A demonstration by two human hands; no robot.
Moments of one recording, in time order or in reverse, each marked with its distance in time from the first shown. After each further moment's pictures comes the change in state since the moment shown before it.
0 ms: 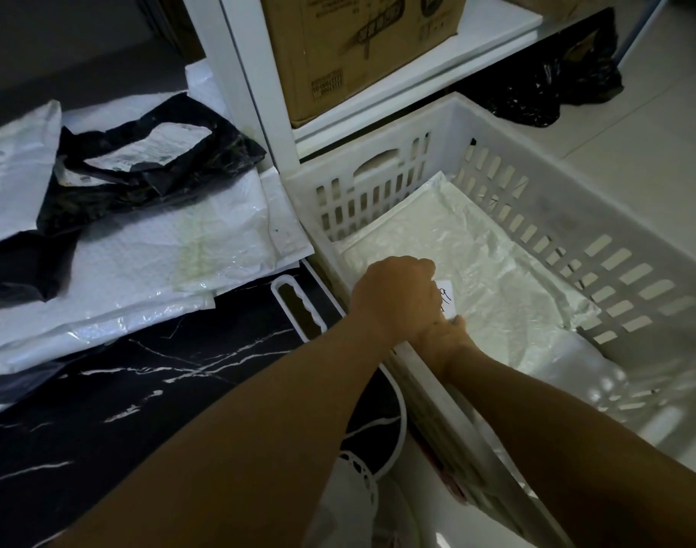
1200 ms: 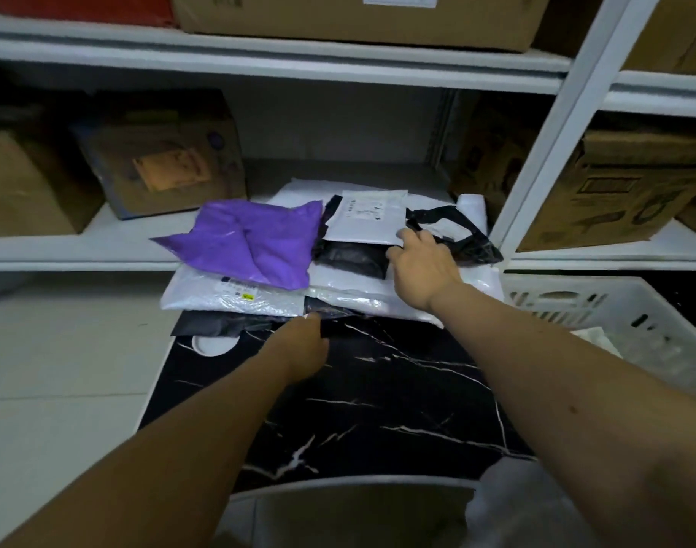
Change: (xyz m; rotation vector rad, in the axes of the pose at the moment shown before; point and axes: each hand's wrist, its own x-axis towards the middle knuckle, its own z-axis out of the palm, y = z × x) left_hand -0.325 -0.190 -0.142 -0.083 0.130 -0.769; right_hand -0.120 -0.275 -0.249 -0.212 0.810 -0.422
